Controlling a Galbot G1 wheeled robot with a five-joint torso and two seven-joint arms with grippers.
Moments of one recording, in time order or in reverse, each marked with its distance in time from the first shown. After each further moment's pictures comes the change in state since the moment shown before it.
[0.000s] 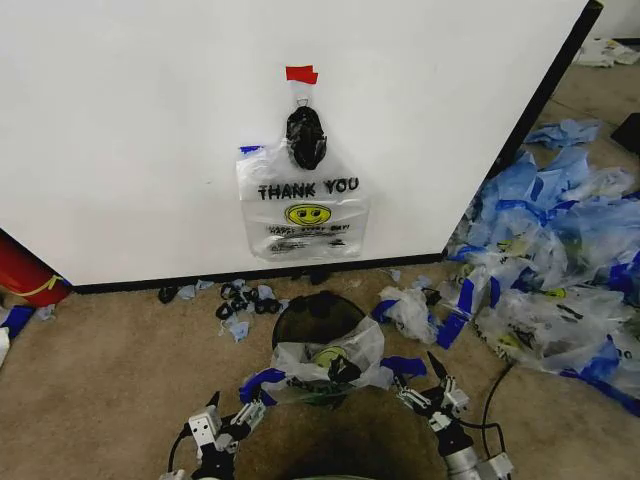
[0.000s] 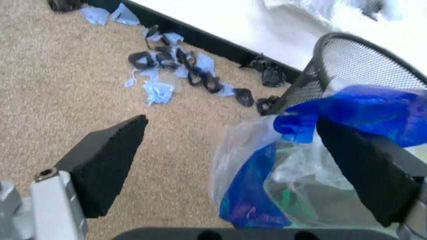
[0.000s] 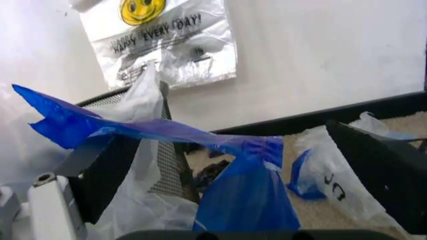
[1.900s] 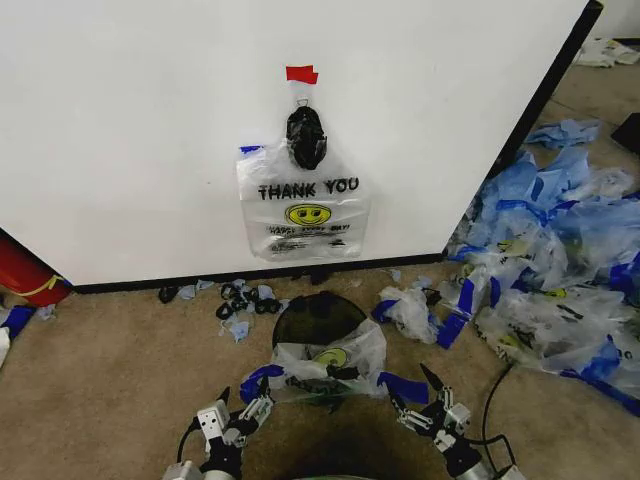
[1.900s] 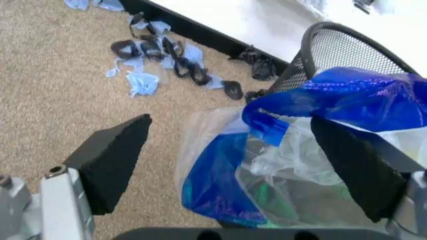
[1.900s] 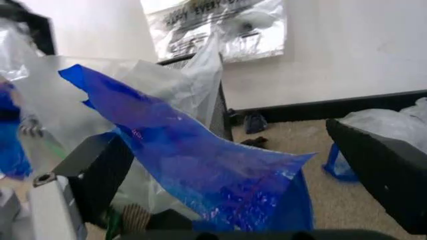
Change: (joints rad) left arm -0.054 0.006 0.029 0.018 -0.040 0.041 -0.005; right arm -0.045 -0.090 -0.008 0.000 0.036 -0.001 -0.178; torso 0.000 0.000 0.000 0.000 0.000
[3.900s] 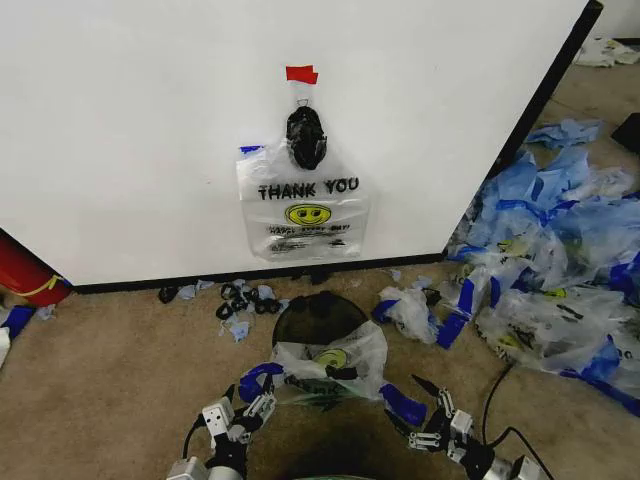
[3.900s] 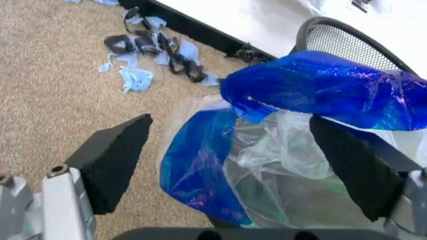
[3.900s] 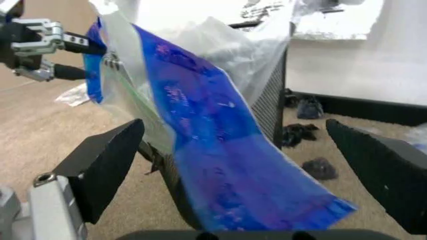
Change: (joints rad) left arm -0.019 -0.020 0.017 0.022 0.001 -0.004 0.004; right arm 0.097 -0.155 -0.078 -0.057 -0.017 -0.001 -0.208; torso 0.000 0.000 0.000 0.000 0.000
